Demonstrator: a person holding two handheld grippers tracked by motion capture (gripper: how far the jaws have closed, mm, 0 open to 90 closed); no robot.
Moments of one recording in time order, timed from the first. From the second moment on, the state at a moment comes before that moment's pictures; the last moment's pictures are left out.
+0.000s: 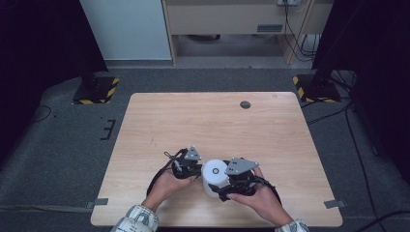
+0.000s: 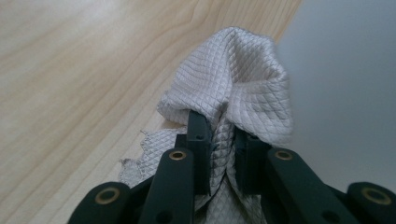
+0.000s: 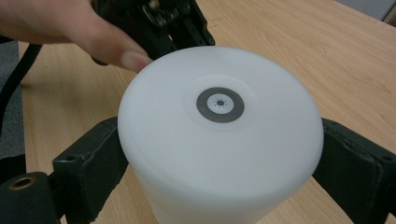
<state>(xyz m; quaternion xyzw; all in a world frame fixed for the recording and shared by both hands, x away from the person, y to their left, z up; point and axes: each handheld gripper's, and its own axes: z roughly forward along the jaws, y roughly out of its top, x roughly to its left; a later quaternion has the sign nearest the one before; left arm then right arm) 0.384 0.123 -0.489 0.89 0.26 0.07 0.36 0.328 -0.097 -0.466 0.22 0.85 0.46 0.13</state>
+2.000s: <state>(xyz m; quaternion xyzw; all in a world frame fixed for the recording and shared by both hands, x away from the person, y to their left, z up) 0.373 0.134 -0.446 0.88 0.24 0.10 0.40 0.330 -0.095 -0.467 0.22 0.86 0.45 0.14</state>
